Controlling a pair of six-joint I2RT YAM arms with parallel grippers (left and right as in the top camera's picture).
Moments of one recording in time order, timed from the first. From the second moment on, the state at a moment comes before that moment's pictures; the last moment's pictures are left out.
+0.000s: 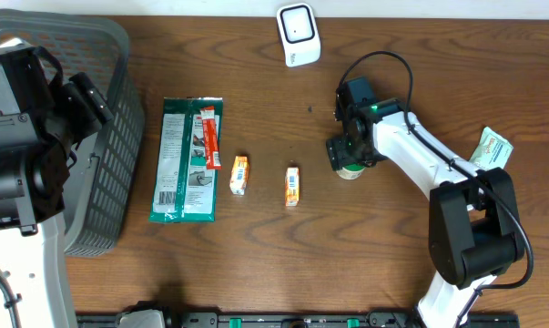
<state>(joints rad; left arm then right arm) 0.14 1.28 1.76 -1.24 -0.21 -0.33 0.35 1.92 1.32 -0.82 0.04 0.14</state>
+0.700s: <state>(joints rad) 0.14 1.28 1.76 -1.24 -0.21 -0.33 0.35 1.92 1.30 -0.81 0.04 0.14</state>
